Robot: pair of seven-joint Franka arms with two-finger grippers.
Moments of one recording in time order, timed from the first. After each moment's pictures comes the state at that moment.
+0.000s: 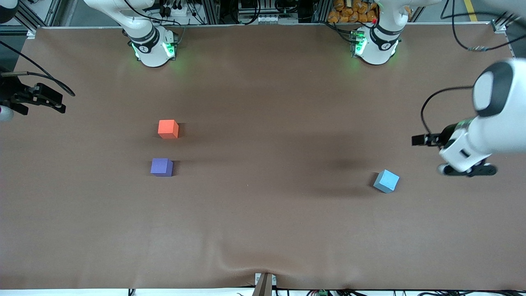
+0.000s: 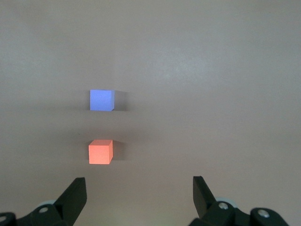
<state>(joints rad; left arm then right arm) -0.05 0.37 -0.03 -1.51 0.02 1.57 -0.08 0.01 0.00 -0.04 -1.57 -0.02 1.53 -0.08</state>
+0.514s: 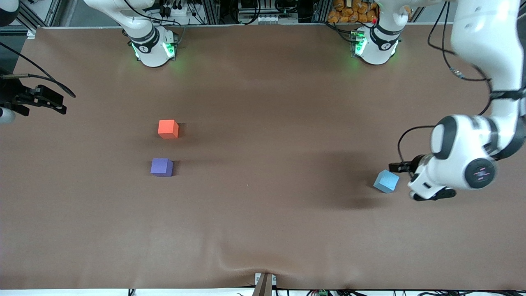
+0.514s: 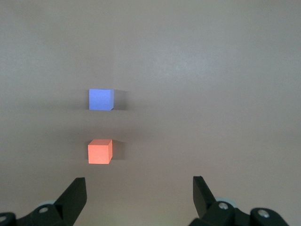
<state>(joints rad) -0.07 0.60 -0.03 -1.55 0.04 1.82 -0.26 0.01 0.01 -0.04 -1.57 -0.02 1.53 -0.08</state>
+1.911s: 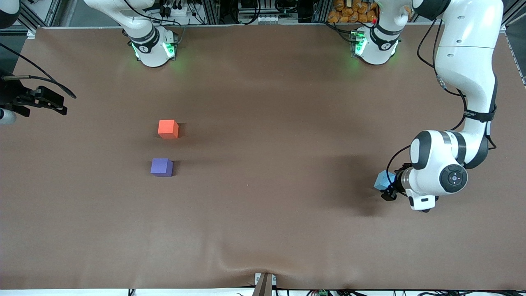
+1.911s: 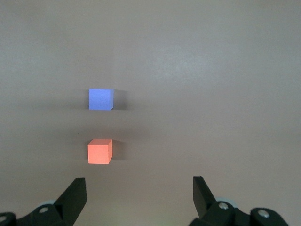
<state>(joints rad) -0.06 0.68 -0.03 -1.60 -0.01 2.13 -1.04 0.01 0.01 -0.04 -1.57 -0.02 1.53 -0.08</state>
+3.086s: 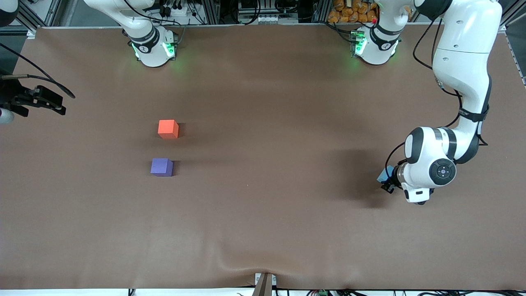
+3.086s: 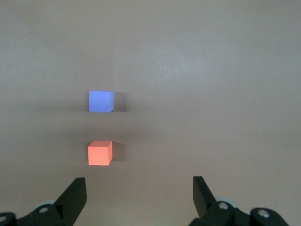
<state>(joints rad) -0.05 0.66 -0.04 -1.72 0.06 2.20 -1.00 0.01 0.01 -0.04 -1.56 -0.02 1.53 -0.08</state>
